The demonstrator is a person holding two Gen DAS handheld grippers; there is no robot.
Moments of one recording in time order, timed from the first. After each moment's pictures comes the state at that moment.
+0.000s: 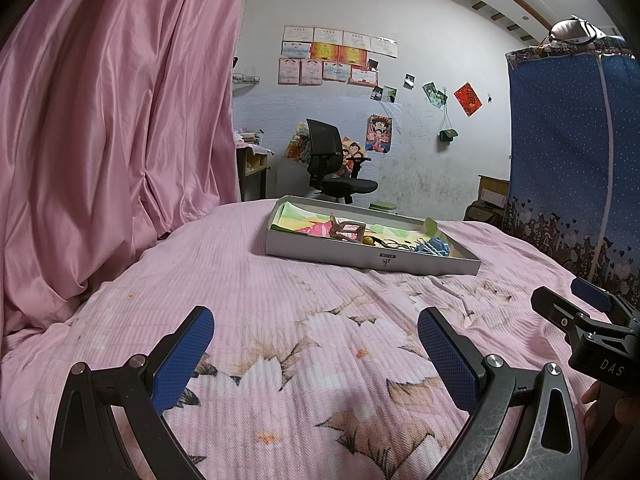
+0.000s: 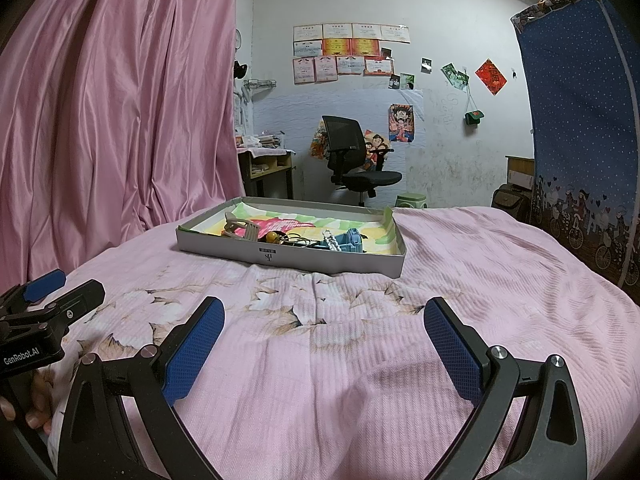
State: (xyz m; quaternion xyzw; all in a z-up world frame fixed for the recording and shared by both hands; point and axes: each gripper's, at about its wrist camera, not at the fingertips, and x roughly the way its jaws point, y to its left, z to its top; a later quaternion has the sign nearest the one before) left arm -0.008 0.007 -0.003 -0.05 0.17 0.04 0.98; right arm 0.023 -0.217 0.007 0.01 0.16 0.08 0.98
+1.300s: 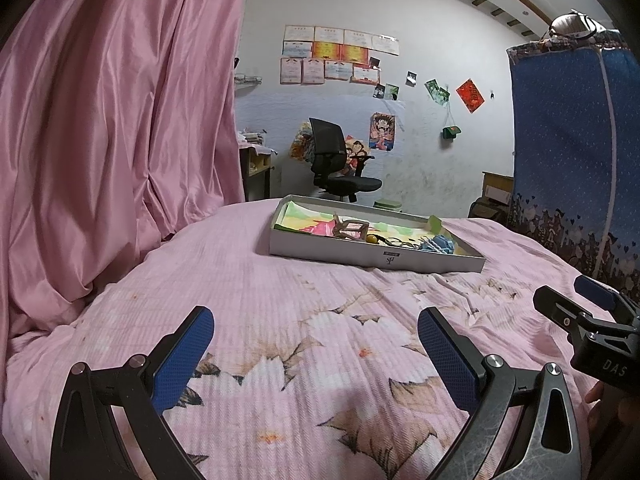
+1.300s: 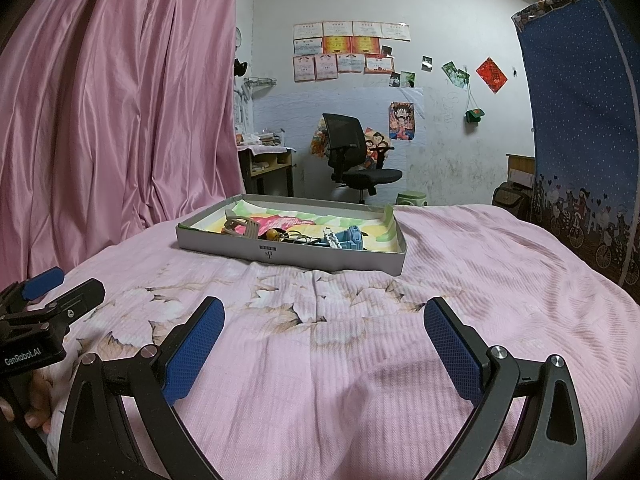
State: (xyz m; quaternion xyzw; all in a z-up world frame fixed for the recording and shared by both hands) left arm -0.010 0.008 -0.005 -0.04 0.17 0.04 0.98; right arm 0.023 -0.217 0.009 0.01 0.16 0.08 0.98
